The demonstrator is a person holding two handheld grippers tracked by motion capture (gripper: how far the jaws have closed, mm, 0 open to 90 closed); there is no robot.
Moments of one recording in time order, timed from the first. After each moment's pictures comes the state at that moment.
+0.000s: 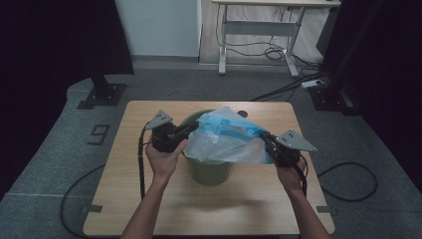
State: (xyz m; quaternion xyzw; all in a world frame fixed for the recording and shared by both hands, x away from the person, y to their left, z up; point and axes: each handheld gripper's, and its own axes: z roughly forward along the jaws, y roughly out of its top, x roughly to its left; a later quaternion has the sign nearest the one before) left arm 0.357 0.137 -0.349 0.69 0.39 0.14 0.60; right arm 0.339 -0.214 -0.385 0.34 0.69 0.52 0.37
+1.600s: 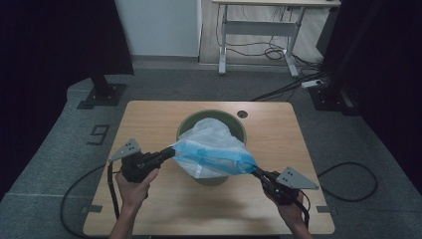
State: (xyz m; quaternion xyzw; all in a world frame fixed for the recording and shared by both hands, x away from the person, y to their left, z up) left arm 0.297 0.206 -0.388 0.70 0.37 0.10 0.60; right arm 0.269 -0.215 -0.446 0.29 0.72 0.57 0.26
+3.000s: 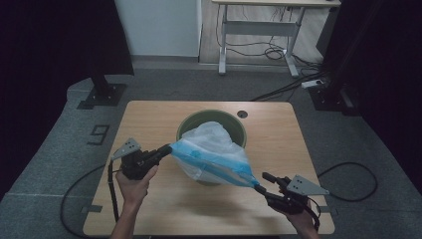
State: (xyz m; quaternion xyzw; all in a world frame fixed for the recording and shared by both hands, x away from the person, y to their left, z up) left arm 0.309 0.208 -0.396 0.69 0.40 0.13 0.59; right arm 0.256 -0.244 -0.463 0.30 0.73 0.58 0.20
